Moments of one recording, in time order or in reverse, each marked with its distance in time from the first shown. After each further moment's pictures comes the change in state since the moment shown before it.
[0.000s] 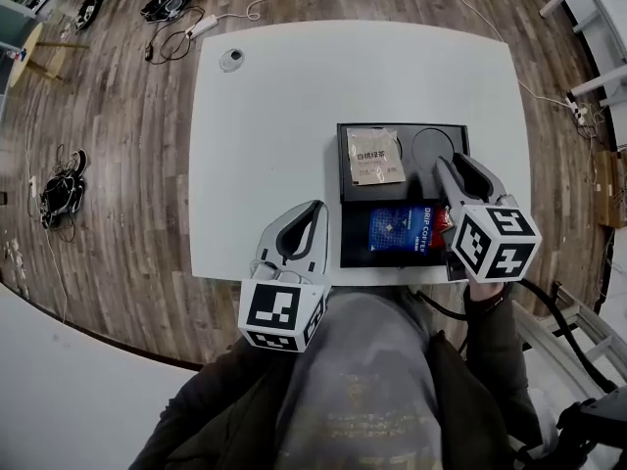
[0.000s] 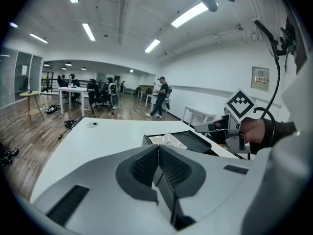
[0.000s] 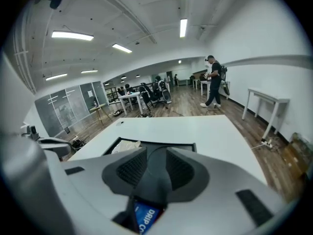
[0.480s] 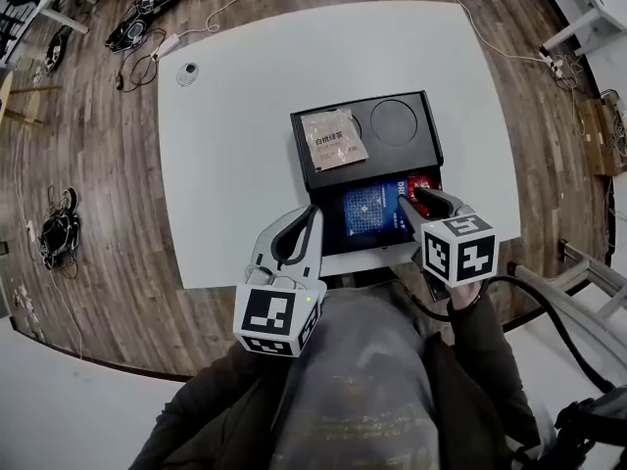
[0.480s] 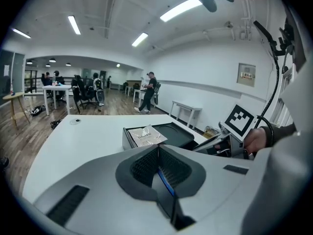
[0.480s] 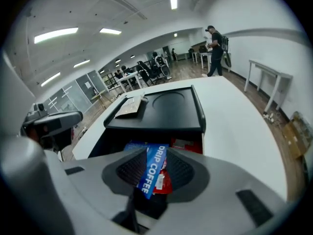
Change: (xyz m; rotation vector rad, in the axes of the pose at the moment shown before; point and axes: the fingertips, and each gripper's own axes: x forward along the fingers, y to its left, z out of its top) left arm 0.002 -0.050 -0.018 0.066 0.066 -0.142; right arm -0.029 0.014 -0.118 0.103 0.276 0.058
